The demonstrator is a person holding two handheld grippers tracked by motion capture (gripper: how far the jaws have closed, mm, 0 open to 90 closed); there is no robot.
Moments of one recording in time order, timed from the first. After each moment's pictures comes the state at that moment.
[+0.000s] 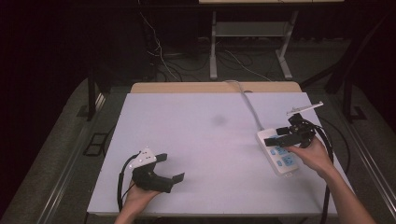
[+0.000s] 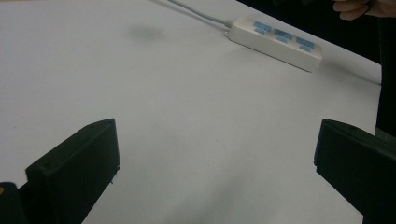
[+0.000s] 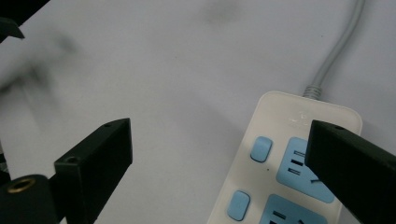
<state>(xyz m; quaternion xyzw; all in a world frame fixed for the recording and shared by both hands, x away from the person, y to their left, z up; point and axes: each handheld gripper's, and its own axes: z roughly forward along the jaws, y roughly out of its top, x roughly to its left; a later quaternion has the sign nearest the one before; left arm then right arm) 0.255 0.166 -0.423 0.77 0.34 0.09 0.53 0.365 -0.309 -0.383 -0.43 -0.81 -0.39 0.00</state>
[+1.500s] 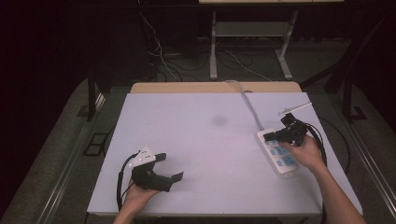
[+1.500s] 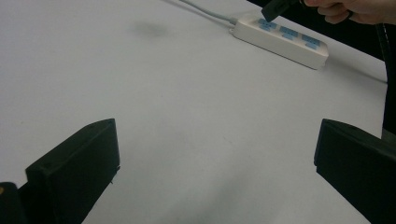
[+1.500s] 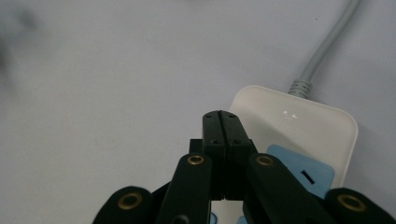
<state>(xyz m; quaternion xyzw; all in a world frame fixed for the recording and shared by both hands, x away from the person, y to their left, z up) 0.259 0.169 -0.425 0.78 0.34 0.09 0.52 0.389 -0.304 -0.407 -0.42 -0.84 -0.35 0.00</state>
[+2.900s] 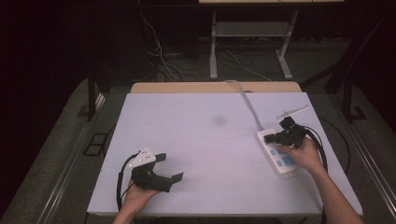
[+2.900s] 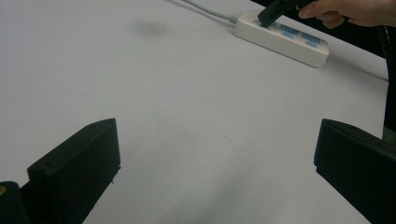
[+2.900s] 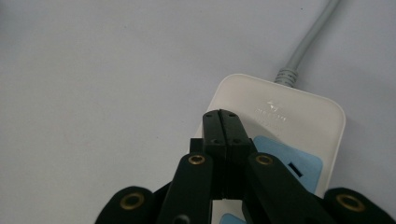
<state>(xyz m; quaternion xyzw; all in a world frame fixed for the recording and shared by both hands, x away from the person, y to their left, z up) 0.258 0.170 -0.425 0.78 0.34 0.09 0.52 0.385 -0.301 -0.418 -0.42 -0.84 -0.34 -0.04</state>
